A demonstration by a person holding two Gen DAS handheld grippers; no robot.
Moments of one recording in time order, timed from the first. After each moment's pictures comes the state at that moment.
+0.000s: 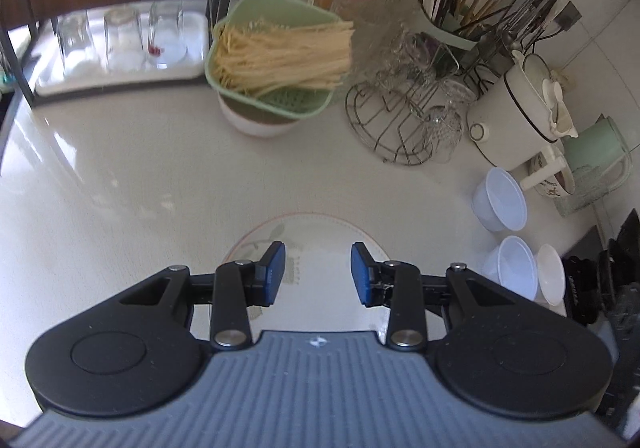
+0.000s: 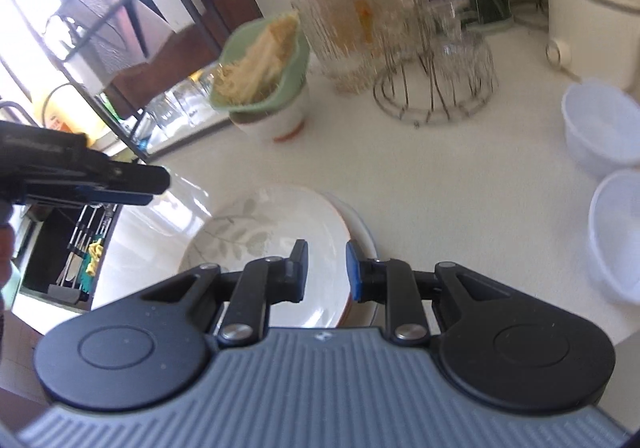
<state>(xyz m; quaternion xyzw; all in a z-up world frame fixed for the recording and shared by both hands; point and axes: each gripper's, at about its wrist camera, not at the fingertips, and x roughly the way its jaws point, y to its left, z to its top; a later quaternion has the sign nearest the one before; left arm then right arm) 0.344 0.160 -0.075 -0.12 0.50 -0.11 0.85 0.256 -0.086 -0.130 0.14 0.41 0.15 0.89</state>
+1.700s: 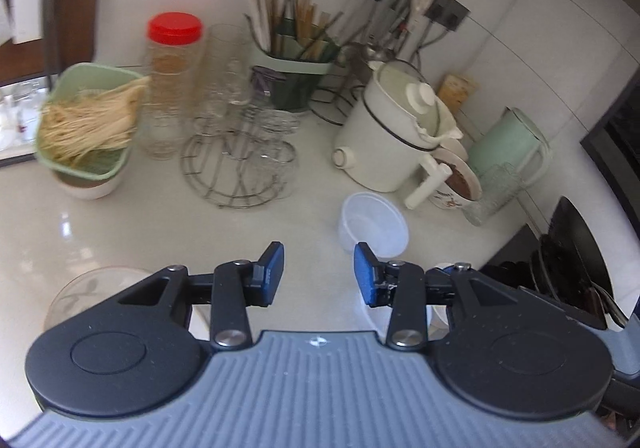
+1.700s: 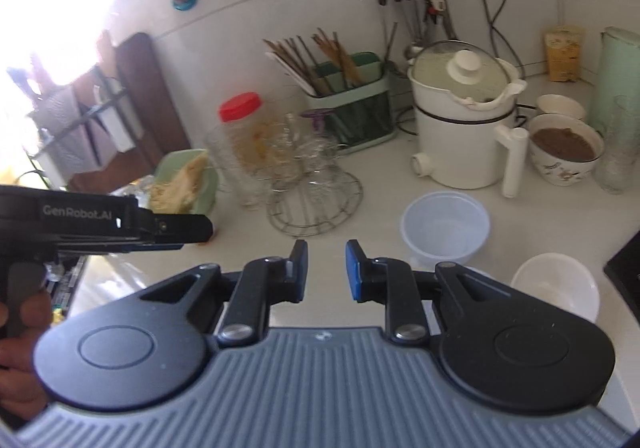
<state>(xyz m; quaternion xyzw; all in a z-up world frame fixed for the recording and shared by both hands) 0.329 0.007 -0.037 -0.11 0.42 -0.24 0.87 0.210 -0.192 -0.053 0.13 0.31 0.02 0.94</state>
